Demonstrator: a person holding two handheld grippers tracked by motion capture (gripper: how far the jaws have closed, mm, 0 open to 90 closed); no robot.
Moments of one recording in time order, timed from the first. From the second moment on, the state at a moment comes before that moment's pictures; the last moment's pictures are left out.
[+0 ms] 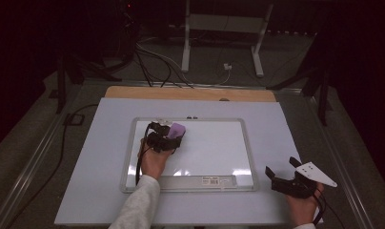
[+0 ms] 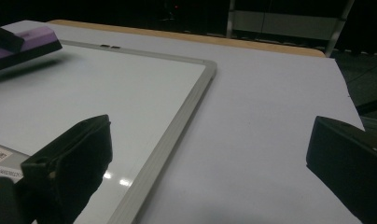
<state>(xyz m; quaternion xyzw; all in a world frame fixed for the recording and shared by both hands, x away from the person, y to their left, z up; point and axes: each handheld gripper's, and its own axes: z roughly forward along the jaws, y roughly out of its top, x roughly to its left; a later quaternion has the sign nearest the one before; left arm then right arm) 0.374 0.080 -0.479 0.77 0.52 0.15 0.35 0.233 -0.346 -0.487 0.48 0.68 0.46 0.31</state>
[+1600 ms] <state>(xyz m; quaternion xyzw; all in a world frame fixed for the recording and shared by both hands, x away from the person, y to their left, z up) 0.357 0.120 -0.454 0.73 0.53 0.17 0.39 0.233 -0.345 -0.488 0.48 0.68 0.46 0.31</state>
